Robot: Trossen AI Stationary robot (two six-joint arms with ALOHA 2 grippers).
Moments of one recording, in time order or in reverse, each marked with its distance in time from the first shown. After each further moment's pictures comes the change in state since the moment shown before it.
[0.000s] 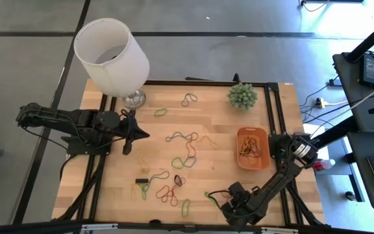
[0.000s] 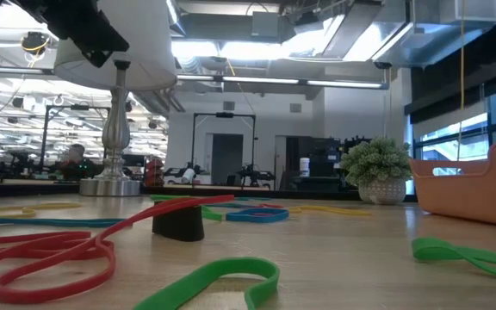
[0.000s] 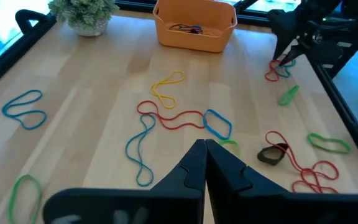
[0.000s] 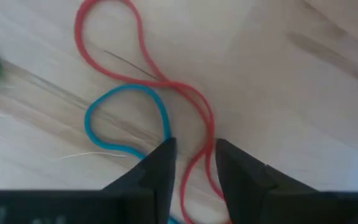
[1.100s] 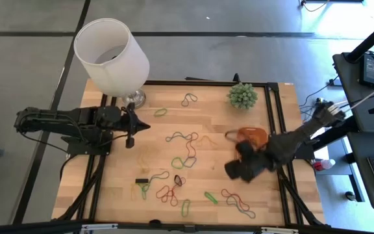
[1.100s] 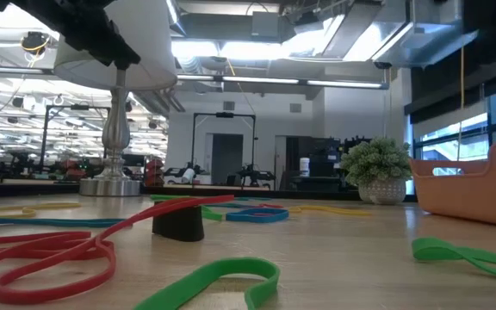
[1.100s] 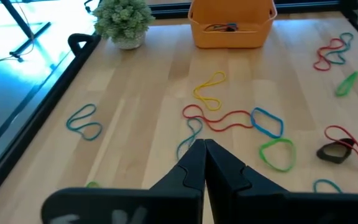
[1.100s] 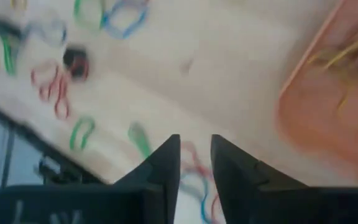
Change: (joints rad) left arm 0.120 0.000 0.000 0.000 -0.029 0.205; right arm -0.280 -0.660 -0.134 -0.100 0.139 -0.202
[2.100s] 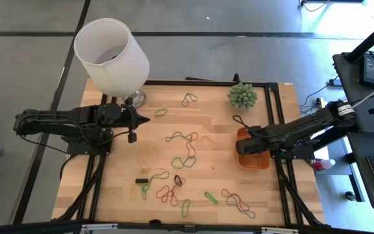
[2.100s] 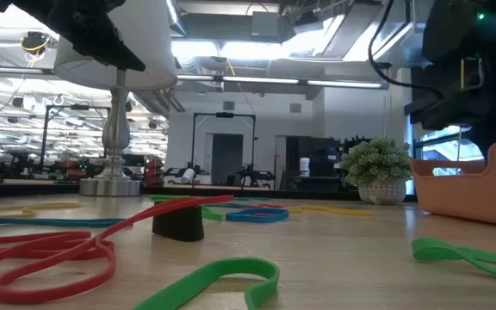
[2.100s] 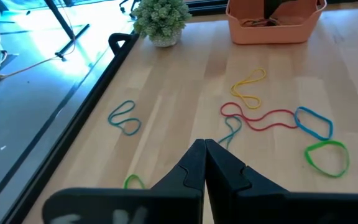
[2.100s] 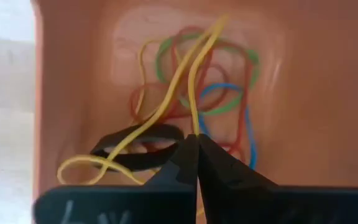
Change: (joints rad) left arm 0.063 0.000 0.000 0.000 -0.088 0.055; right arm -0.334 -0.209 -0.620 0.080 -0.086 -0.034
